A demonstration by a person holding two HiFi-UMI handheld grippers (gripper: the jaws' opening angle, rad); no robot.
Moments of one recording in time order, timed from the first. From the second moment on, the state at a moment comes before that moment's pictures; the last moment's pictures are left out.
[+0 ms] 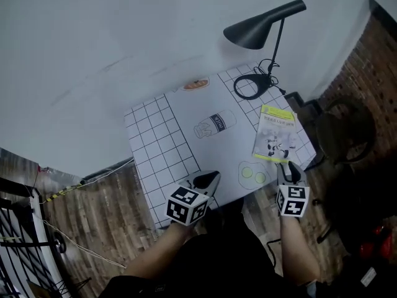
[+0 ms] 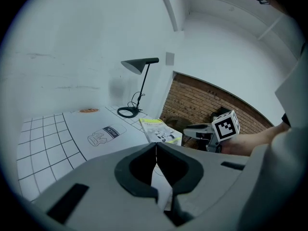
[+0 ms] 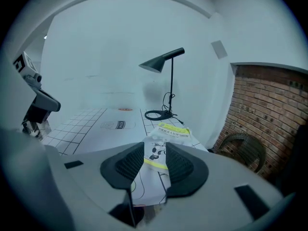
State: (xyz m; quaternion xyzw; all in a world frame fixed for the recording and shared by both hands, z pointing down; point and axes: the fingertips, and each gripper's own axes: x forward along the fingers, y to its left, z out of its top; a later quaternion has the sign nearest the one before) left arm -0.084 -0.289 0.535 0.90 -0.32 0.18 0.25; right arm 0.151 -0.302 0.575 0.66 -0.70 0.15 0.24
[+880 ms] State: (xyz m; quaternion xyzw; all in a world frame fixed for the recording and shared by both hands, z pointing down) left arm -0.068 -0.293 0.456 0.90 -0.37 0.14 0.18; right arm 0.163 -0.269 0.446 0.62 -0.76 0.08 0.14
